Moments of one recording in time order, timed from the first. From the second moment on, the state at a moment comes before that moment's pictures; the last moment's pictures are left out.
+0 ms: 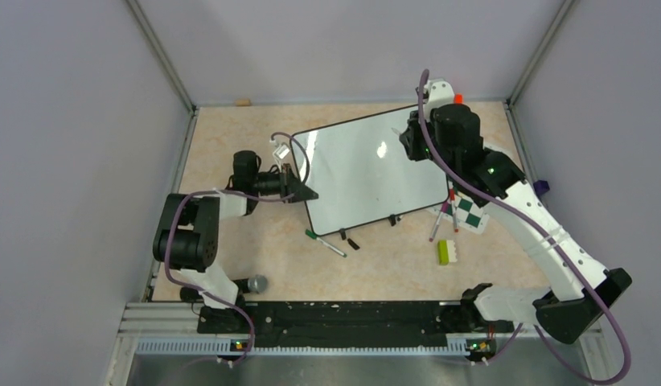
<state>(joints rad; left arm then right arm) -0.11 1.72 0.71 0.62 1.22 -0.40 0.60 1.22 1.42 -0.57 0.23 0.17</state>
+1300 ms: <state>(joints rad) -0.01 0.80 0.63 -0.28 0.62 -0.35 0.59 1.17 1.40 -0.56 0.19 0.19</state>
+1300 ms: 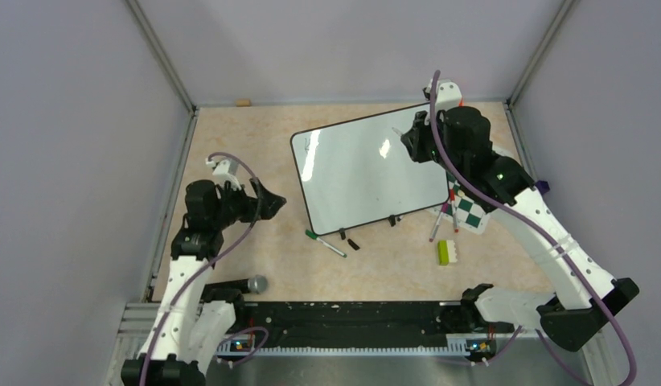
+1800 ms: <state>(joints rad) -0.01 0.19 0.37 -0.29 0.07 -0.62 0.59 1.14 1.37 -0.52 0.16 0.20</state>
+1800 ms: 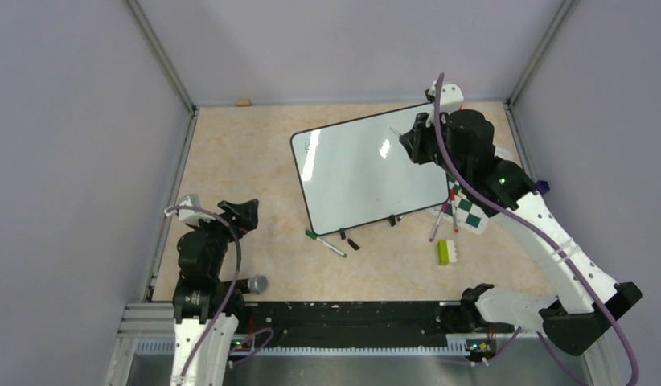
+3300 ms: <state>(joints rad) 0.03 1.13 0.53 0.29 0.49 -0.59 0.59 1.14 1.35 -0.48 0.08 0.21</state>
